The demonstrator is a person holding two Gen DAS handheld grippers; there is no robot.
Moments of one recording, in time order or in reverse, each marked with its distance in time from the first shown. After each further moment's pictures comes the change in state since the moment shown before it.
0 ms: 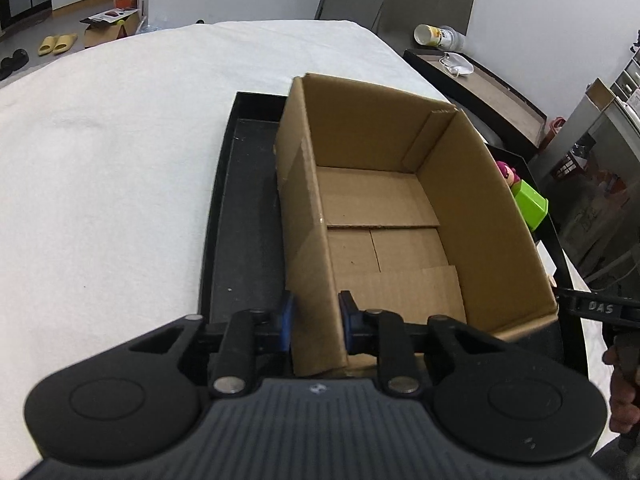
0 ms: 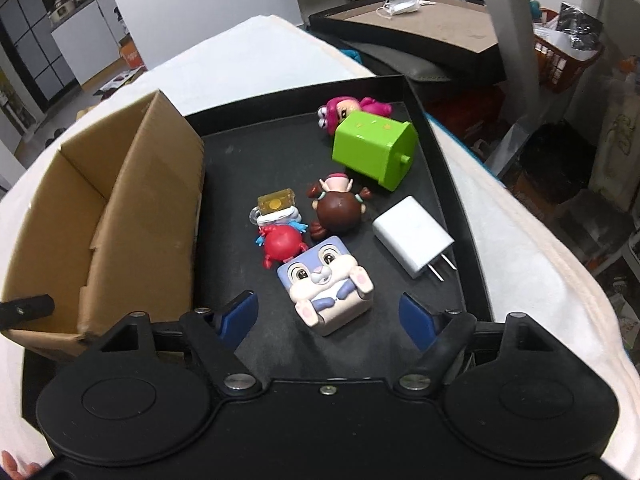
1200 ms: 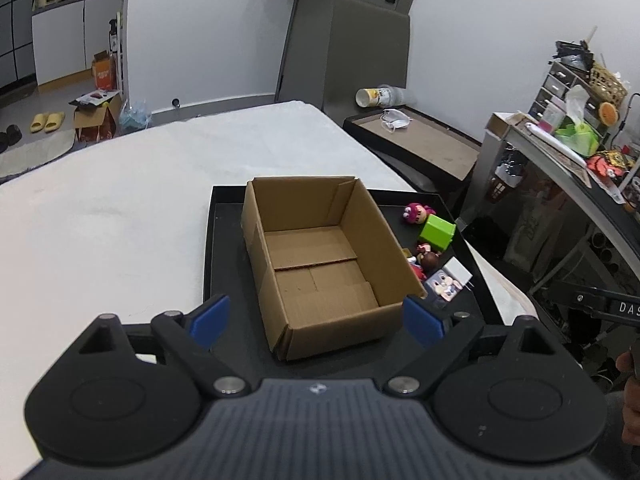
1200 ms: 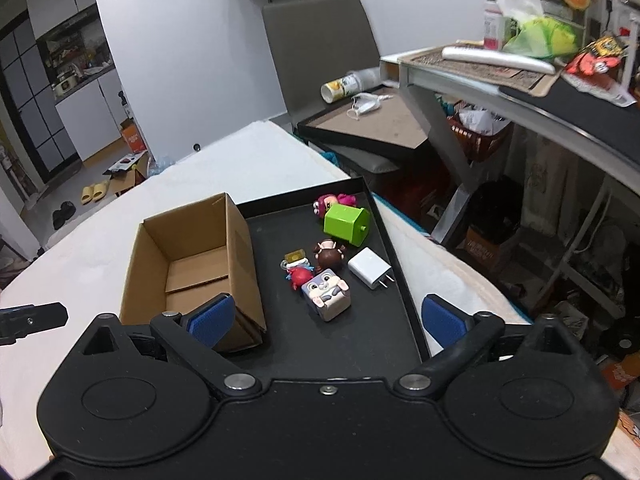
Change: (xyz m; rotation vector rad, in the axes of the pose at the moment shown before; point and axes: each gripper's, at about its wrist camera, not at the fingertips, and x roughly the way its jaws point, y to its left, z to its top) left arm -0.130 -0.047 -0.019 0.127 -0.172 -0.032; right arm -0.170 0.011 -0.040 0.086 -0.253 -0.035
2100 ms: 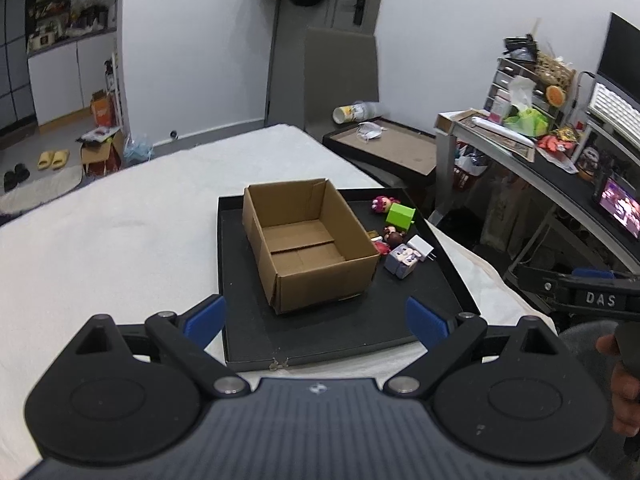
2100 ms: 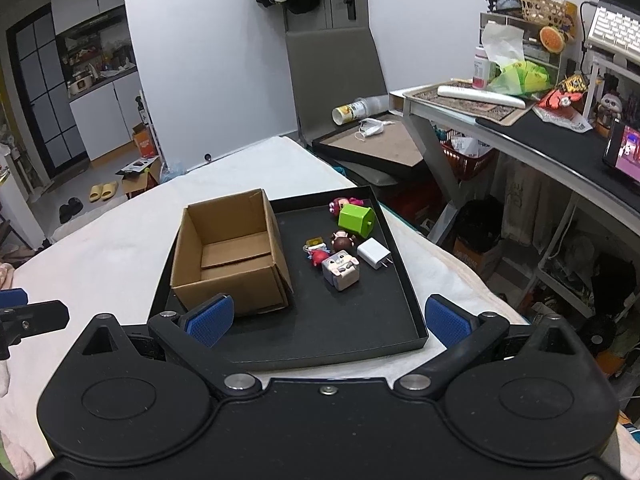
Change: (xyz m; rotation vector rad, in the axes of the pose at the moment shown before) left arm -0.116 -0.030 -0.048 0.091 -0.062 0.007; right arm -0.105 0.037 -0.048 -0.055 -0.078 -0.031
